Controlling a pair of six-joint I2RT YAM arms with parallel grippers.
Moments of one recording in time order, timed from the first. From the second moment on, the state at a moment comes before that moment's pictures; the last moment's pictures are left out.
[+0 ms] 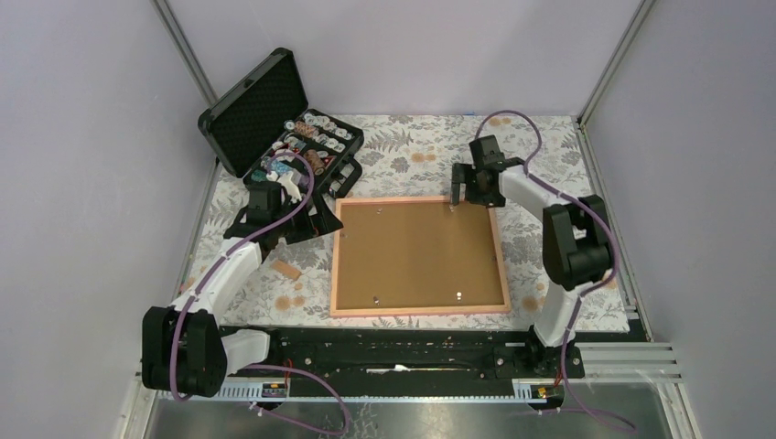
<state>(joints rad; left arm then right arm) -0.13 1.17 0.73 -0.31 0.40 -0.44 0.29 1.81 1.27 -0.52 0.08 0.34</state>
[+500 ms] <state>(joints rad) -0.13 1.17 0.73 -0.31 0.46 -0.44 0.32 1.96 1.35 -0.55 0.10 0.27</state>
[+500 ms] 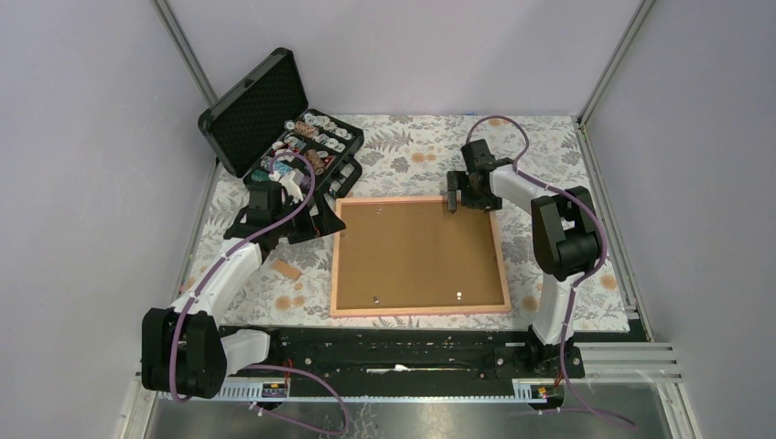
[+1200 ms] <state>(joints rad) -0.17 1.21 0.70 -0.34 0.25 -0.59 0.36 1.40 0.93 -0.75 0.14 0.53</state>
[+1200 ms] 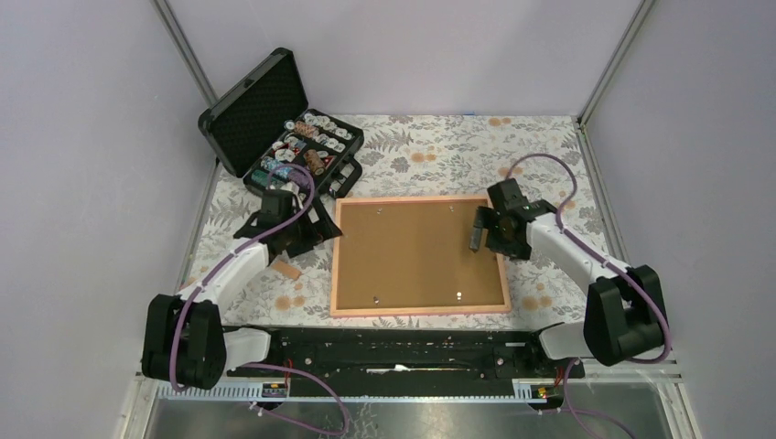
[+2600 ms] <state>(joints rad) -0.91 0.94 0.56 -0.32 -0.03 -0.91 0.26 1.84 1.48 -0.68 0.06 0.37</state>
